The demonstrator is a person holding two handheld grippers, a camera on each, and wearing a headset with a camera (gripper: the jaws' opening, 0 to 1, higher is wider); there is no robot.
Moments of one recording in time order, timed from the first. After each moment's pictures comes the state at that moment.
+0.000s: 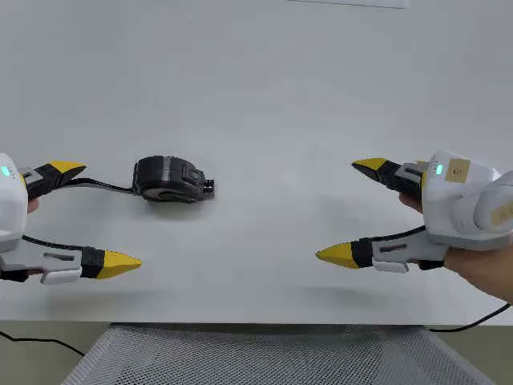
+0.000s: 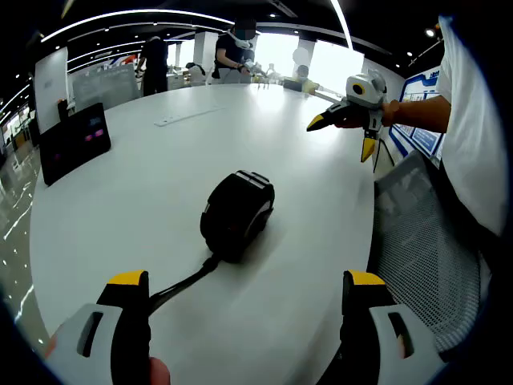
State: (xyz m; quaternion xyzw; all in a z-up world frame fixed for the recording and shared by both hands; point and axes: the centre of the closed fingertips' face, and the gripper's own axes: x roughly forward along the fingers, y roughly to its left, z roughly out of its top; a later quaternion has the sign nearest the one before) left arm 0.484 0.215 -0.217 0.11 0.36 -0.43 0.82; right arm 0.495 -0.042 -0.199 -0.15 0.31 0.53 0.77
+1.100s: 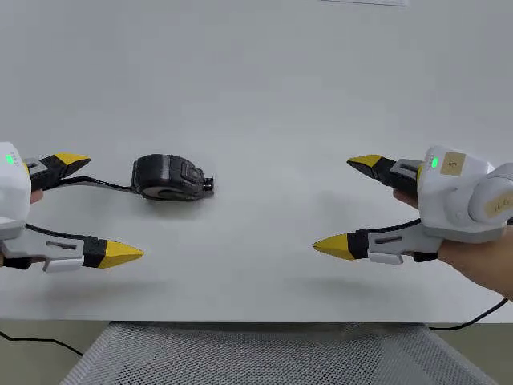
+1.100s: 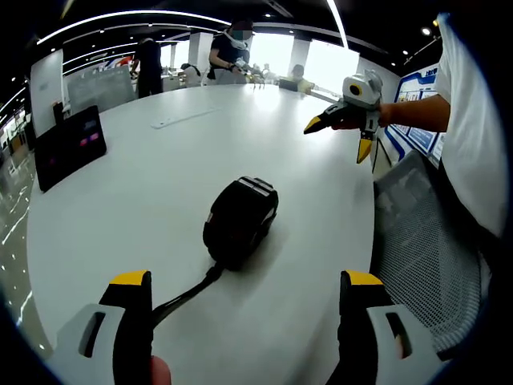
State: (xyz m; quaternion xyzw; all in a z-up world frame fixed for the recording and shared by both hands) left arm 0.497 0.209 -0.215 0.11 0.35 -0.44 0.82; right arm 0.500 -0.036 -0.200 -0.14 0.31 0.54 0.77
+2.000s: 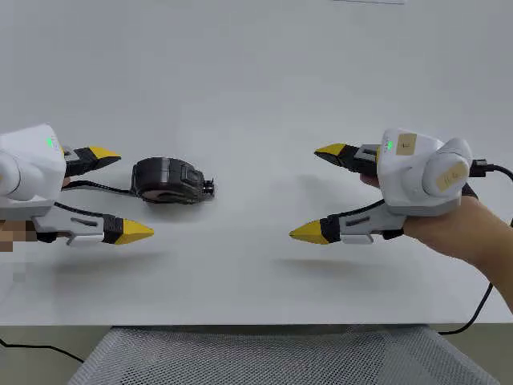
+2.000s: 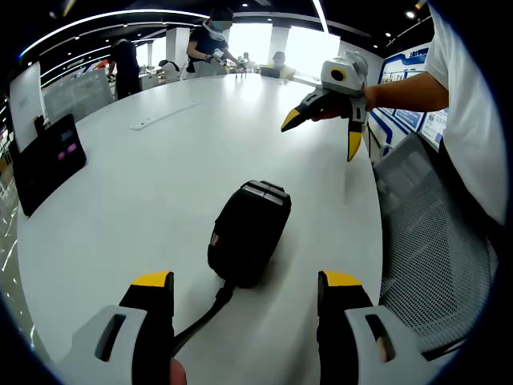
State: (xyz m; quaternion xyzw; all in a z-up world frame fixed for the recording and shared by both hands) left arm 0.518 0.194 -0.231 0.15 0.36 -0.48 0.79; right arm 0.518 -0.001 -0.217 -0.15 0.30 0.58 0.74
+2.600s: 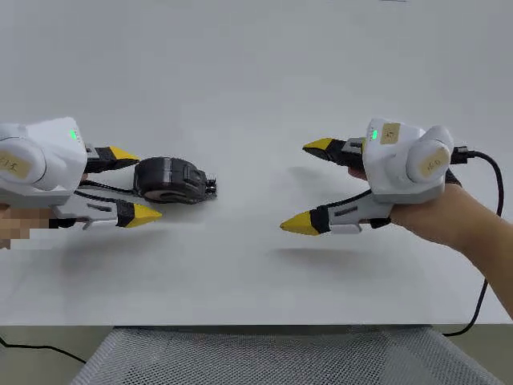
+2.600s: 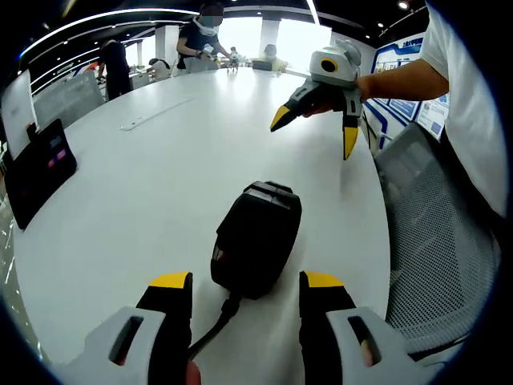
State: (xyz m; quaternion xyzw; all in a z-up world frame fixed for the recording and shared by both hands) left arm 0.526 0.185 -0.240 0.18 0.36 -0.49 0.77; right arm 0.525 0.014 -0.226 -0.15 0.30 0.60 0.73
